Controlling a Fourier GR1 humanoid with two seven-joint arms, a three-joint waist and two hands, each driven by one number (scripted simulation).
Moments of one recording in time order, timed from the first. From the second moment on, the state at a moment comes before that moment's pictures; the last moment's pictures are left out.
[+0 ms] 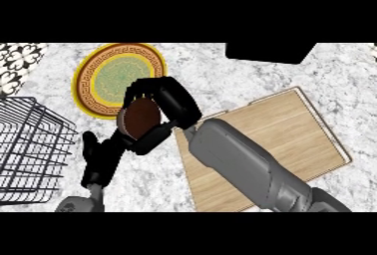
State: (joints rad) left arm -0.06 0.09 -0.13 -1.40 0.10 0.03 0.22; right arm -0.98 0.00 0.71 -0.88 -0.08 -0.43 -0.36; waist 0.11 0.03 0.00
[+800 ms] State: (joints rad) left arm -0.13 0.07 -0.19 -1.40 0.07 0.02 0.24; right arm -1.24 0.00 0.72 -0.45 -0.17 -0.39 -0.38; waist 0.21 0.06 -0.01
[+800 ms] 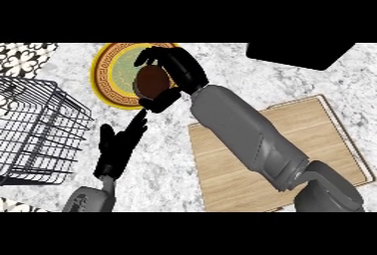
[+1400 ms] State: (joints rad) left arm -0.17 0.05 -0.21 -1.38 0.05 0.01 0.25; right arm -1.25 0.00 0.69 -0.39 -0.27 -0.20 -0.44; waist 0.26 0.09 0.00
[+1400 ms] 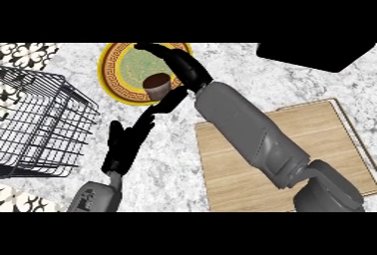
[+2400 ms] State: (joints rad) left arm -0.13 0.06 -0.17 -1.39 0.06 0.03 0.24; right arm -1.28 -0.06 0.54 -0.22 -0.43 0.28 -0.60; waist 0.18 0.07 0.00
